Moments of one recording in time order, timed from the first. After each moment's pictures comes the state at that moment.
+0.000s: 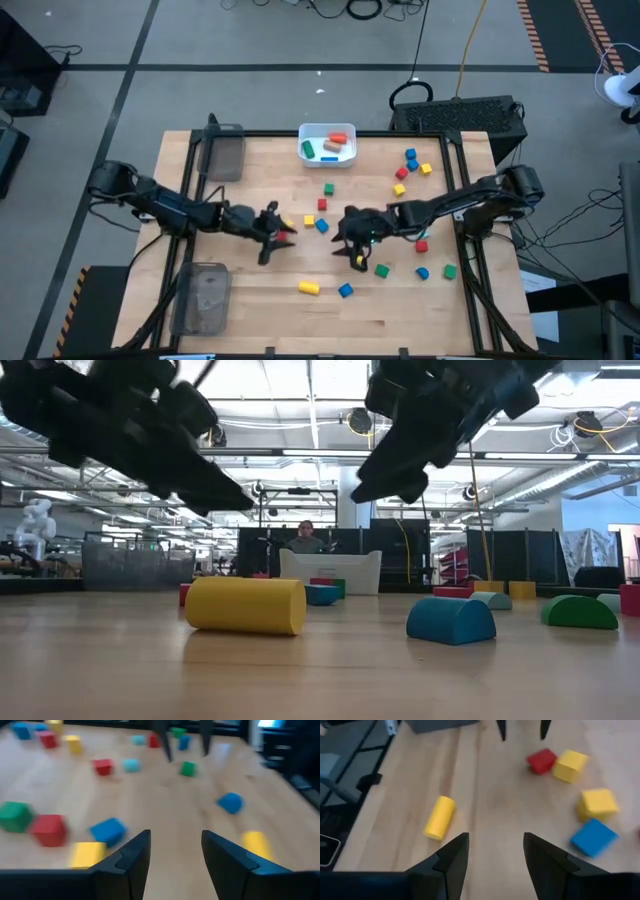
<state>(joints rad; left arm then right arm) -0.18 1.35 0.37 0.61 0.00 -0.13 0.17 1.61 0.89 0.08 -0.07 0.28</state>
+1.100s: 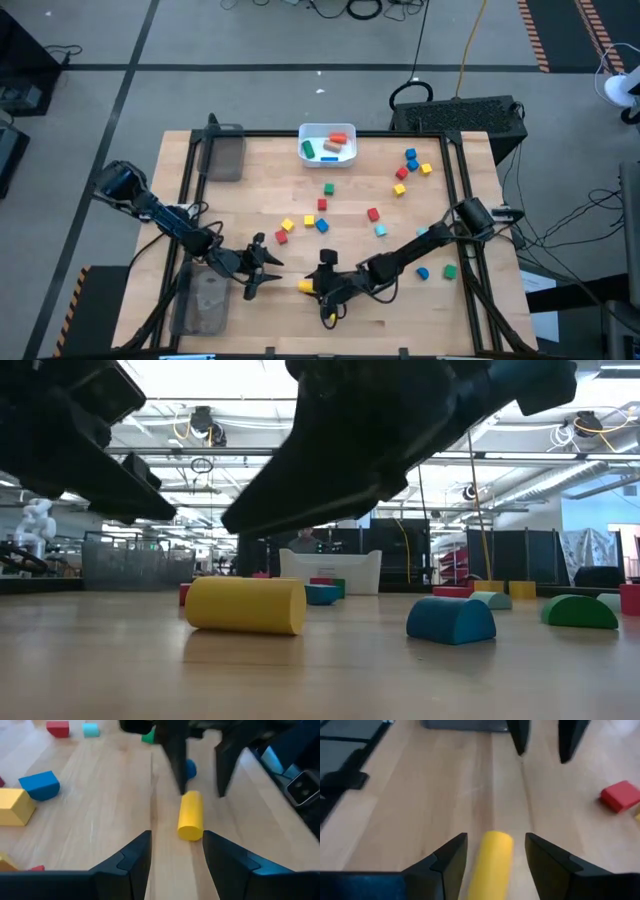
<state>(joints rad) -0.60 1.43 0.37 0.57 -0.38 -0.39 0.45 2.06 1.22 0.22 0.34 0.29</state>
